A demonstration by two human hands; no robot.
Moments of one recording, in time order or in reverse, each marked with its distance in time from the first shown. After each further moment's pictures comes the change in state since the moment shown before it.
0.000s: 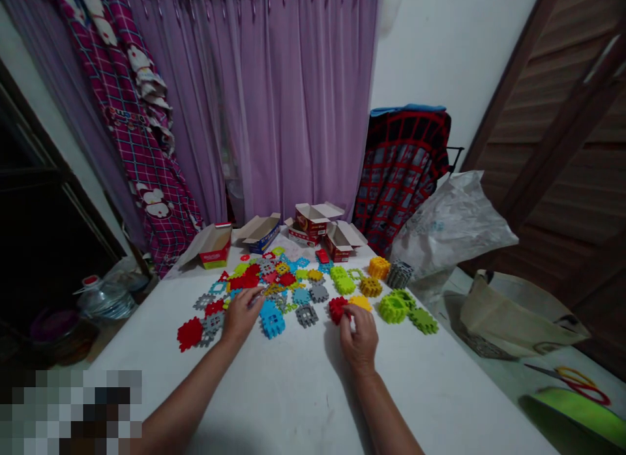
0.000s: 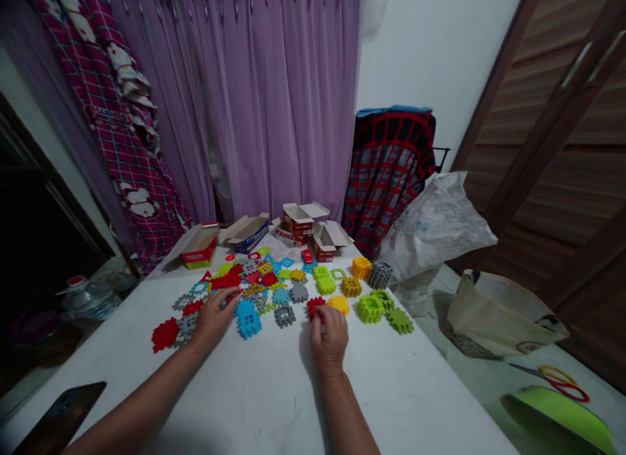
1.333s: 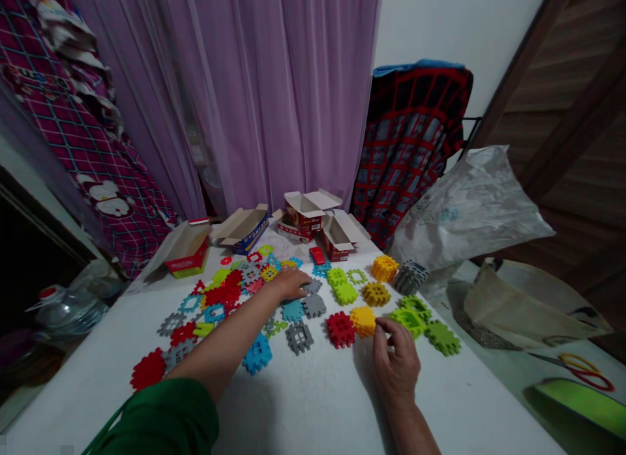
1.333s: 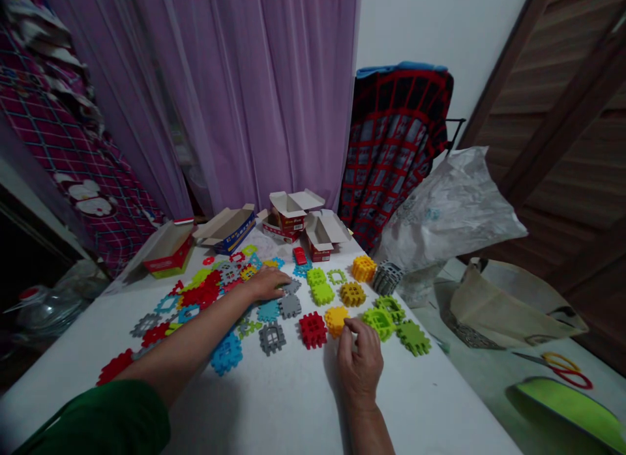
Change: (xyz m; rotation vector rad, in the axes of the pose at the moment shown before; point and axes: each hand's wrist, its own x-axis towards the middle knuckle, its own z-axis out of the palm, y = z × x) left_hand 0.133 0.060 0.137 0.476 -0.910 0.551; right_hand 0.017 0.058 -0.019 -0.108 0.149 -0.013
